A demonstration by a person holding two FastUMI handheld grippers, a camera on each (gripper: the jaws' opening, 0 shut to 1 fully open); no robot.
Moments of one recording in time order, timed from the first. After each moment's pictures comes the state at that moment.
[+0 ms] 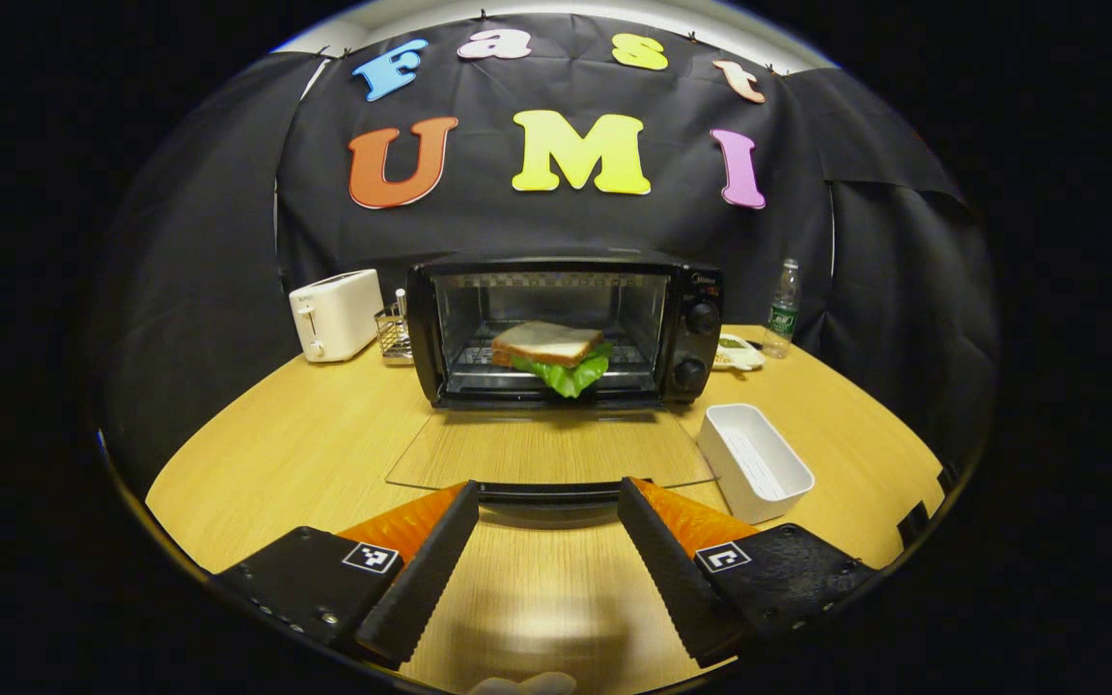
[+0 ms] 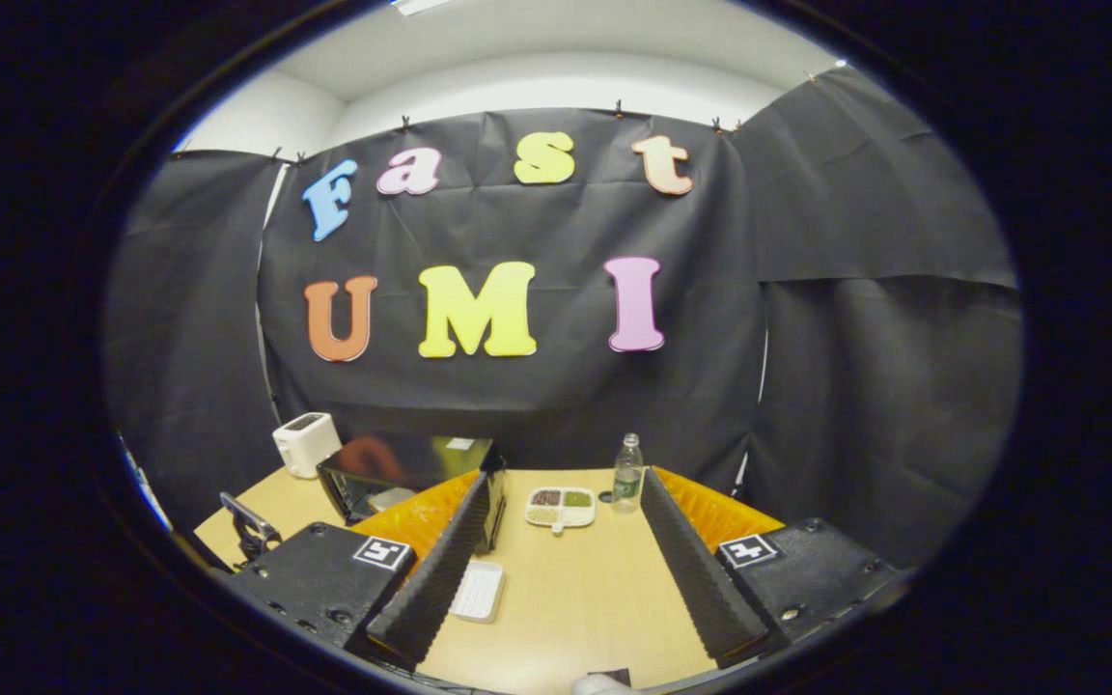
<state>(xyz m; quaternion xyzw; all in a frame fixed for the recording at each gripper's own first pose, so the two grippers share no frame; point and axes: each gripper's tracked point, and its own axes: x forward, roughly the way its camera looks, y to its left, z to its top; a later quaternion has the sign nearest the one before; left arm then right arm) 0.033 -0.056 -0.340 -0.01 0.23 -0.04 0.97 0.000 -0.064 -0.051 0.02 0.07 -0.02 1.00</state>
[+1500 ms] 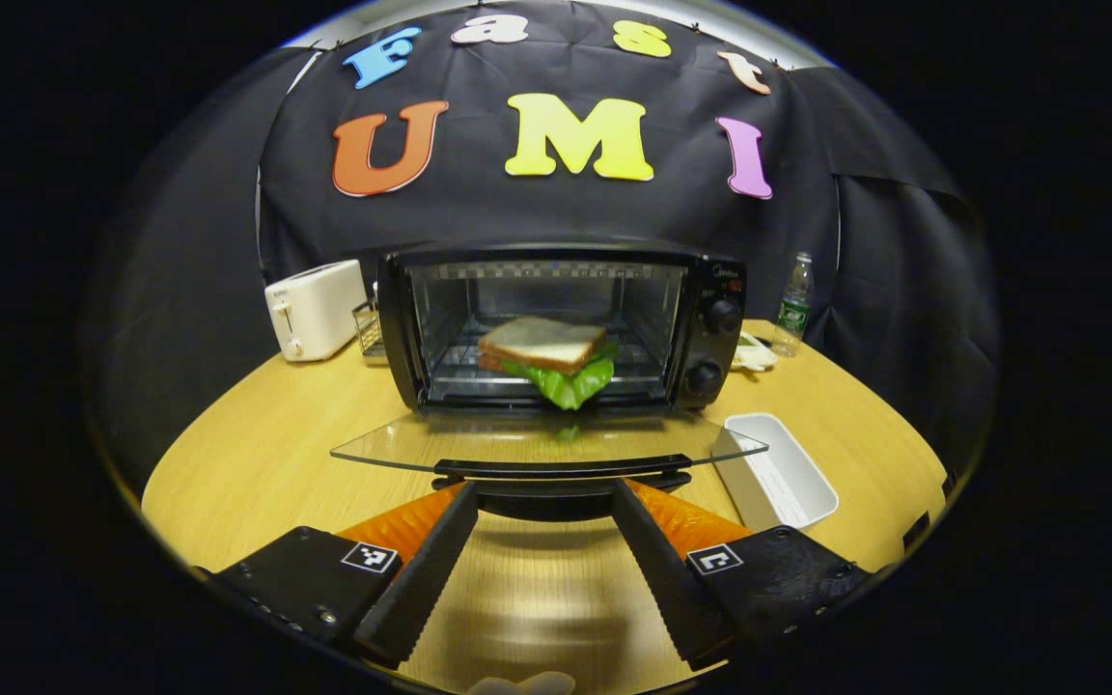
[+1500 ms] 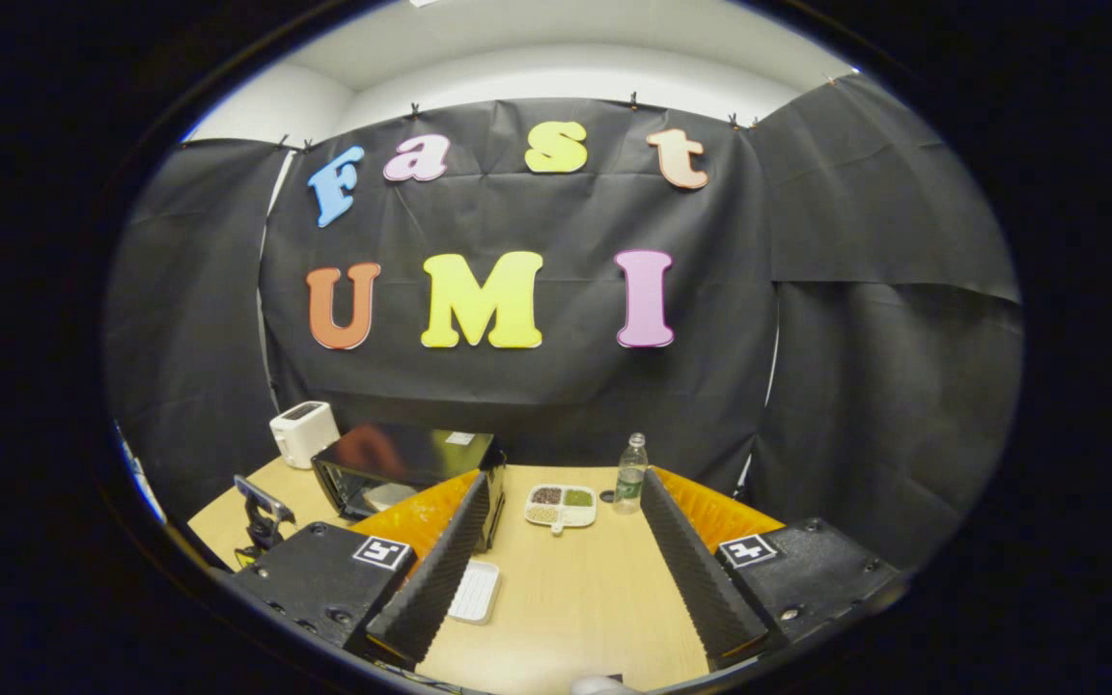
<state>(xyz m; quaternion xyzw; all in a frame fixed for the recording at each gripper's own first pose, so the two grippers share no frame) 0.080 -0.054 -0.316 -0.02 0.22 -0.05 0.97 0.025 -0.057 -0.051 0.01 0.08 0.00 1.00</state>
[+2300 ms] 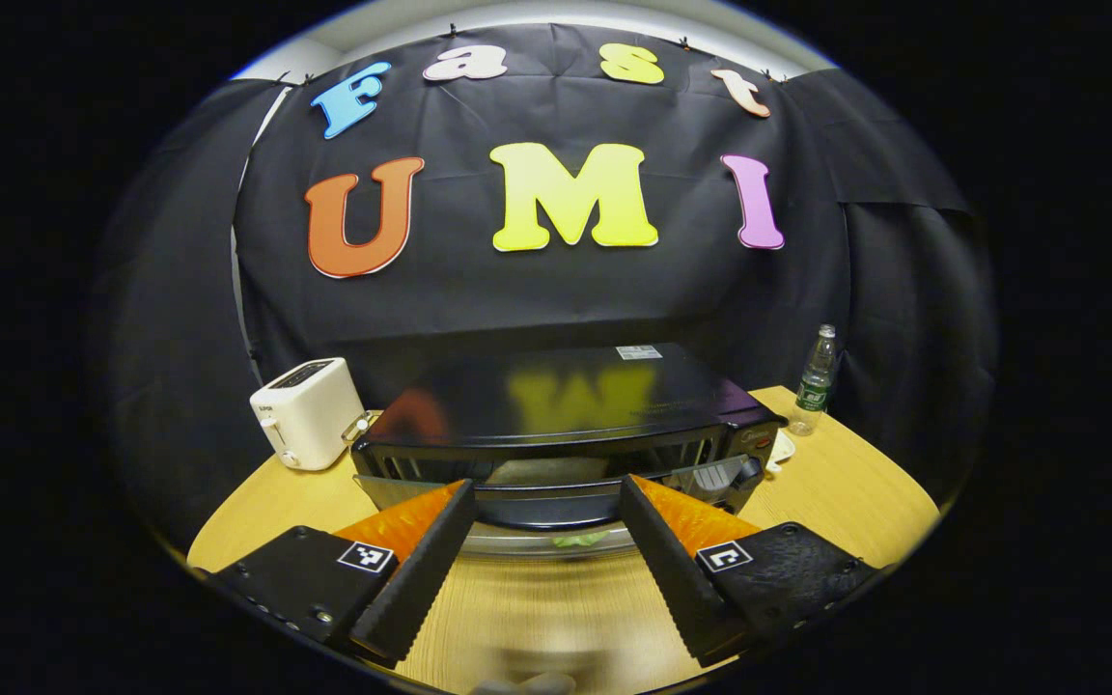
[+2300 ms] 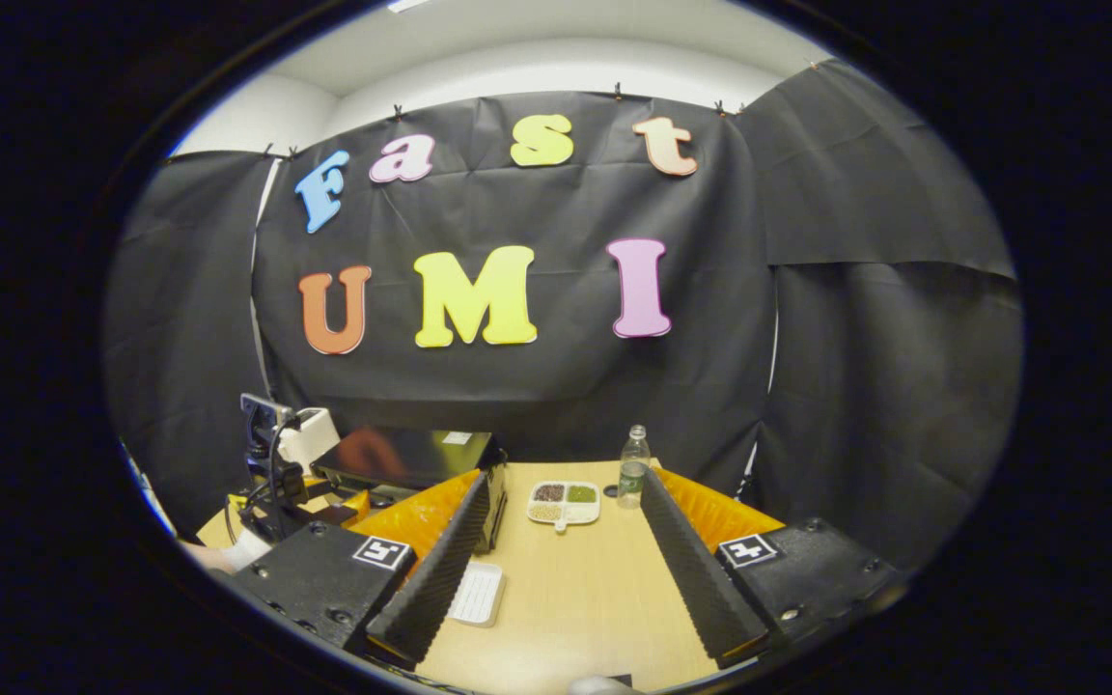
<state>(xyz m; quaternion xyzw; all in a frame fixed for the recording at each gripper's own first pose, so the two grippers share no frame) 0.185 -0.052 -0.227 0.01 0.16 -0.04 0.99 0.038 -0.064 -0.059 0.03 0.08 0.00 1.00</state>
